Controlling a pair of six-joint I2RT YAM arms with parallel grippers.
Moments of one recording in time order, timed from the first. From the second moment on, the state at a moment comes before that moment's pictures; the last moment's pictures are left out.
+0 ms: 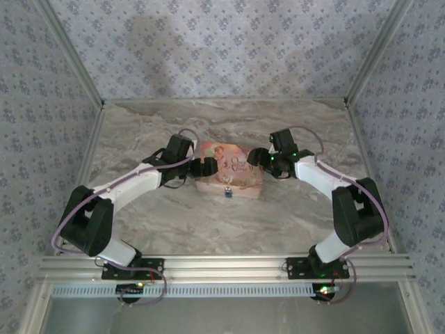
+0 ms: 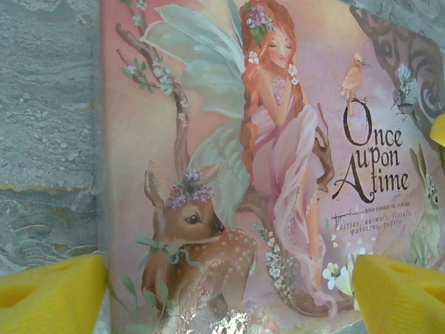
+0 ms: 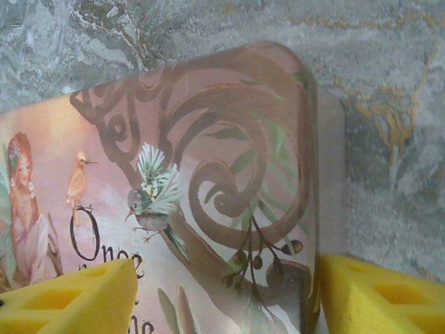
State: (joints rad) left arm -0.56 1.50 0.95 -0.29 0.23 -0.60; right arm 0.37 1.58 0.99 -0.31 -0.25 0.70
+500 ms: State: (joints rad) left arm -0.57 1.59 0.99 -0.25 0.16 -0.65; right arm 0.36 1.71 1.13 -0.35 -0.25 0.65
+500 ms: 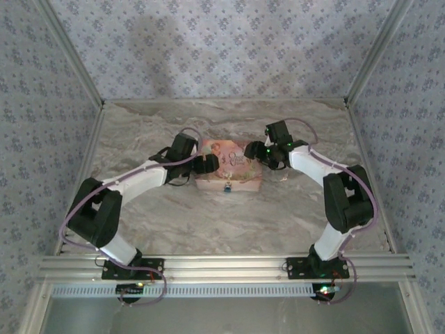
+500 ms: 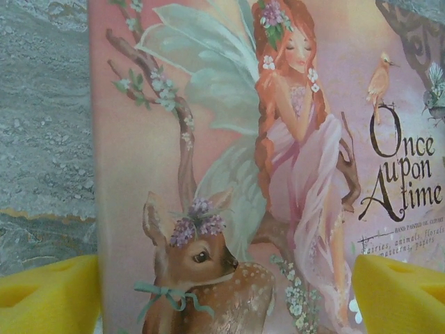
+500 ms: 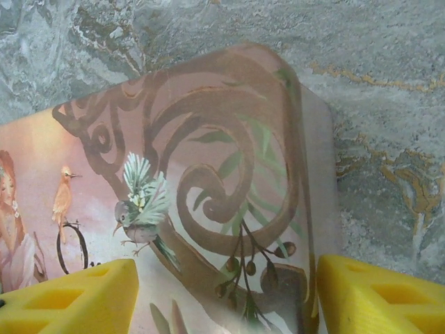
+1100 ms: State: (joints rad) left arm -0.57 1.47 1.00 -0.30 0.09 -0.64; right arm 0.33 1.63 1.14 -0.51 -0.21 0.54
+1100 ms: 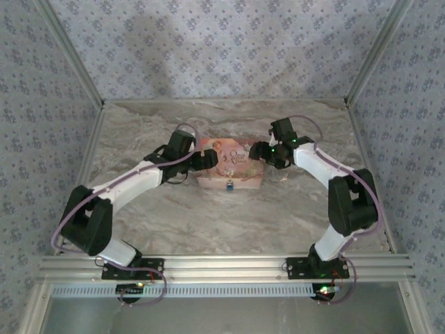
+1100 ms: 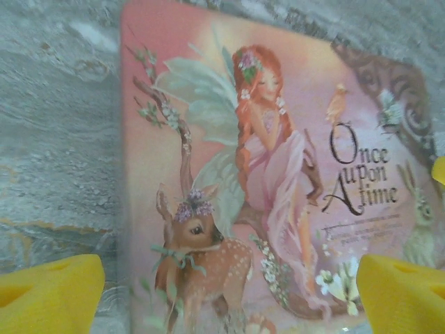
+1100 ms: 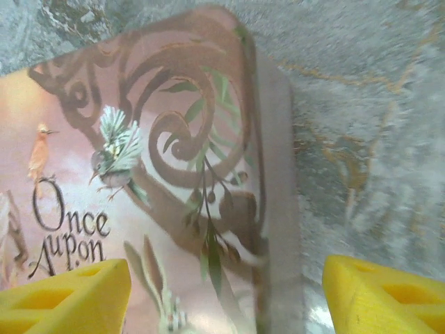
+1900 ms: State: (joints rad) left arm -1.04 1.37 0.99 -0.43 -0.11 -0.72; right arm 0.17 1.69 1.12 -0.76 0.04 0.45
